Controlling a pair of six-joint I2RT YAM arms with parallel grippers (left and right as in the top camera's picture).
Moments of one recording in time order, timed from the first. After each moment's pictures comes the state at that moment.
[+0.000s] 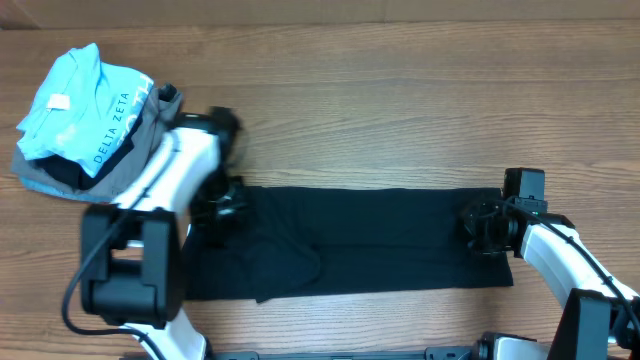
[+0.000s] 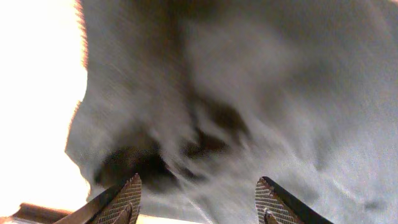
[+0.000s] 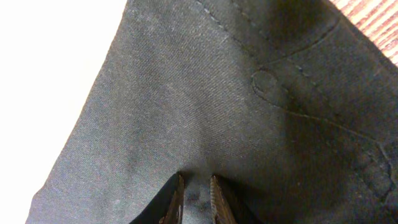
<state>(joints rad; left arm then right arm) -0.10 1.87 1.29 -1.24 0.01 -0.44 -0.15 1.45 0.60 -0.42 -0.23 0.75</state>
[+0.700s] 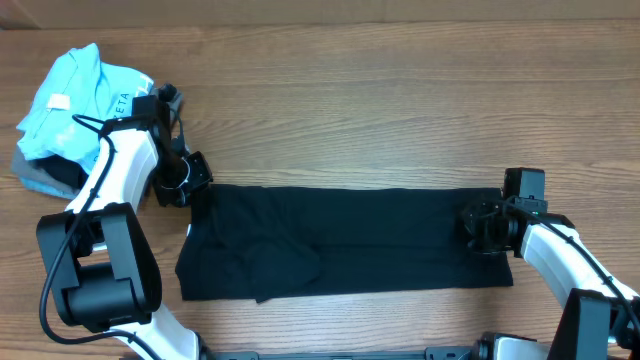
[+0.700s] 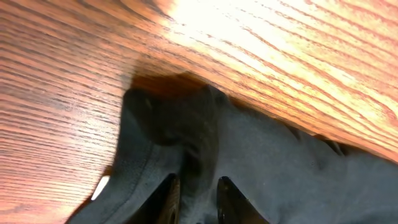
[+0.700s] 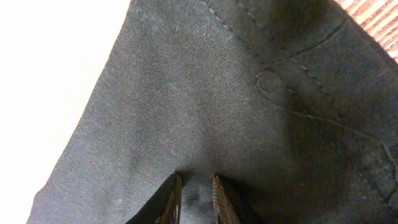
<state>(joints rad) 0.14 1.87 1.28 -1.02 0.21 -0.30 -0.15 1.45 0.60 -0.42 -0.24 0.75</state>
